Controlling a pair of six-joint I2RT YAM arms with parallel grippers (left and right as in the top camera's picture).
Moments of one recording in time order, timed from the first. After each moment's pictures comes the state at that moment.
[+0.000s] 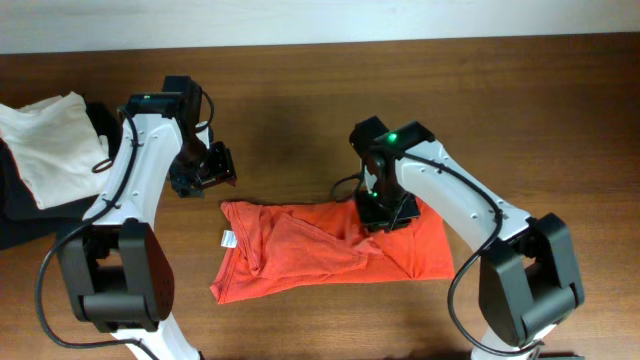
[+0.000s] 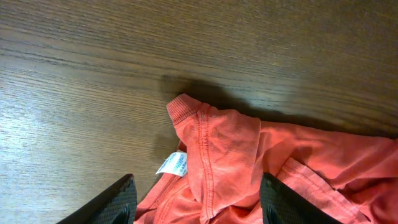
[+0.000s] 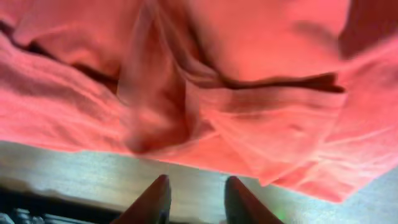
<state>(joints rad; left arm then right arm) -0.04 1.93 1.61 -1.27 0.13 -0.30 0.47 1.86 1.43 -1.27 -0.16 0.29</state>
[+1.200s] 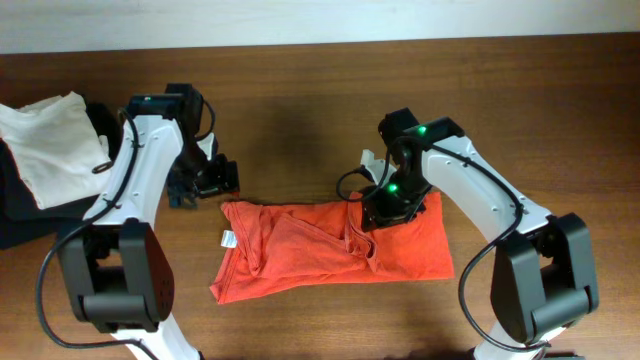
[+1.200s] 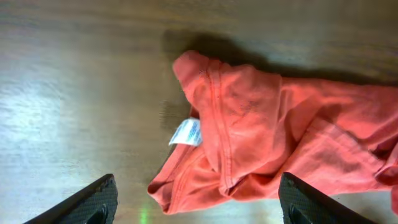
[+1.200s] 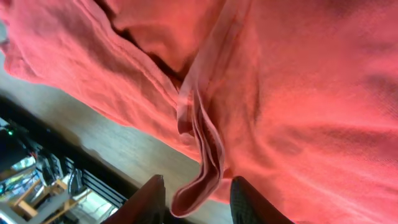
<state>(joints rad) -0.04 1.93 1.59 -1.37 0.13 -0.19 0.35 1.84 1.37 -1.20 -0.44 -0.01</state>
